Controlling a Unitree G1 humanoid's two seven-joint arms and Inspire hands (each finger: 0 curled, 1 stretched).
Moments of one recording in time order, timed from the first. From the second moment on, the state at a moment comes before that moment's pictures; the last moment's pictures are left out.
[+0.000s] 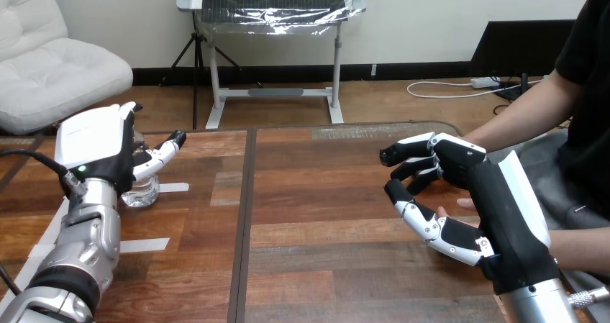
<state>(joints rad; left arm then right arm) -0.72 0.45 -0.35 1.23 0.70 -0.08 0.50 0.22 -0.20 -0.01 -0.20 -0.22 -0.45 0.09</state>
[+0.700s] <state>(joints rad) -0.72 0.45 -0.35 1.23 0.70 -0.09 0.50 0.22 -0.20 -0.03 -0.20 -0.24 -0.46 0.08</state>
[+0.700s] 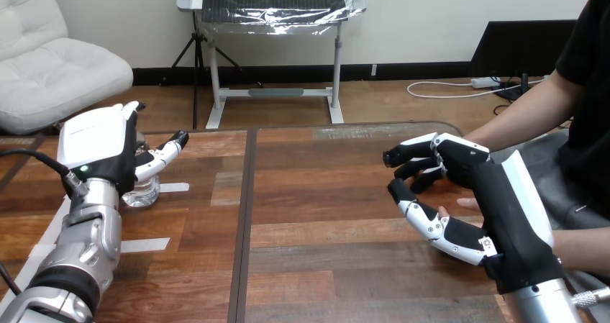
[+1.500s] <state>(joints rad) -0.72 0.45 -0.35 1.23 0.70 -0.11 0.54 0.22 -0.20 -0.04 -0.20 -0.24 -0.46 0.08</state>
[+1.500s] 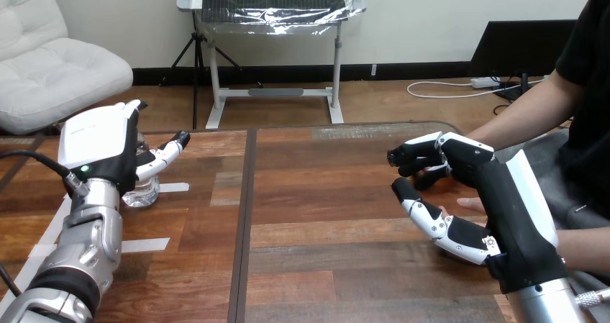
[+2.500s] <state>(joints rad) -0.72 0.45 -0.38 1.23 0.71 -0.06 0.58 0.22 -0.21 -0.04 -0.20 -0.23 -0.46 0.09</state>
